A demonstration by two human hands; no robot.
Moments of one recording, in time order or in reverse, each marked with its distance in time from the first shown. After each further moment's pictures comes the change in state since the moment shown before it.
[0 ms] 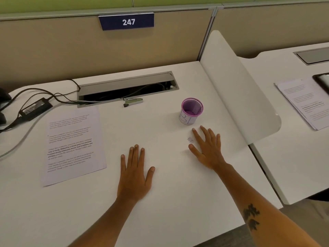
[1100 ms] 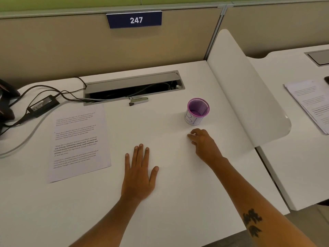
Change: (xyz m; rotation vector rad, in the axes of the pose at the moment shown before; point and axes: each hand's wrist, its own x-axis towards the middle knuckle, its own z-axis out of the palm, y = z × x) left_hand 0.000 0.001 -0.002 0.027 -0.033 -0.016; right_hand 0.032 -0.038 -0.006 0.039 0.047 -0.180
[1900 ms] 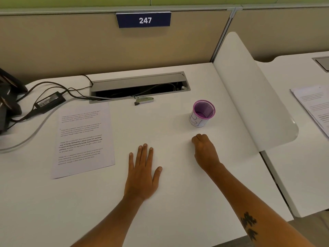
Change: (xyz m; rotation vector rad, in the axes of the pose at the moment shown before) left_hand 0.001 0.000 -0.001 -0.005 -0.006 -0.010; right_hand -0.007 -0.019 0.018 -0.129 0.125 -0.007
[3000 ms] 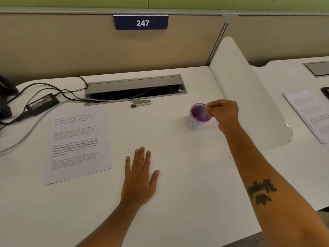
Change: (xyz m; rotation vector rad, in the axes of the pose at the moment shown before) left_hand -0.001 -0.001 0.000 -0.038 0.018 0.010; right_hand 0.113 0.029 -0.125 0.859 0.242 0.705
